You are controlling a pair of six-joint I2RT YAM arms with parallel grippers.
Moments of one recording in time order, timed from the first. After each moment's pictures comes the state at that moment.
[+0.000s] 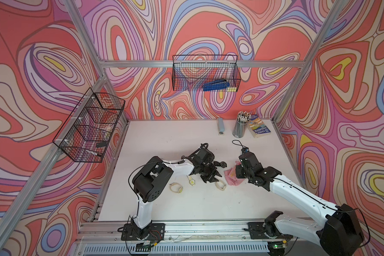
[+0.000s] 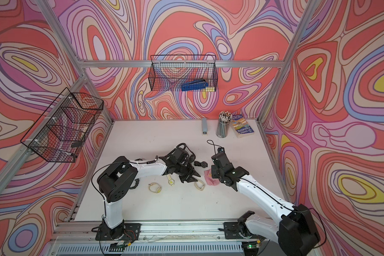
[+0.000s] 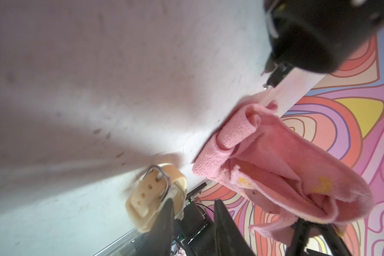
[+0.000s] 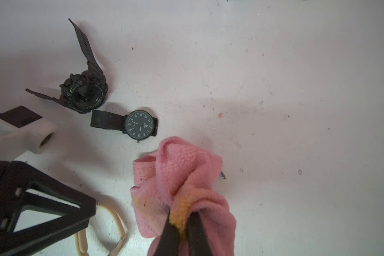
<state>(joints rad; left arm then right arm) -0.76 1.95 1.17 -0.19 0.63 -1.53 0.52 1.14 0.73 -0.53 0.27 0.38</state>
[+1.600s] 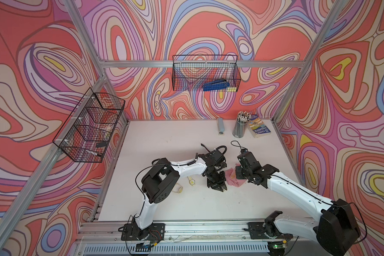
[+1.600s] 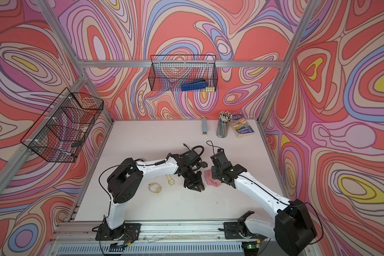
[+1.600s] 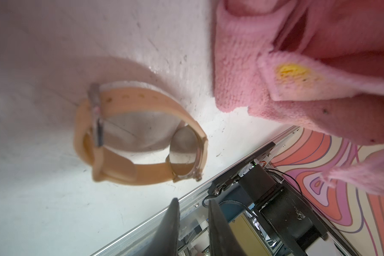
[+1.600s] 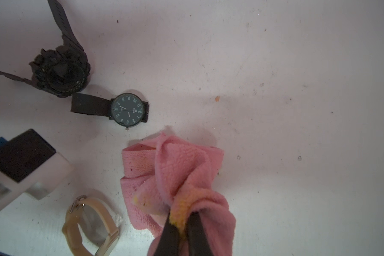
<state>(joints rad) -0.90 2.04 1.42 -0.62 0.66 -1.08 0.50 1.20 0.76 -0.60 0.26 0.39</state>
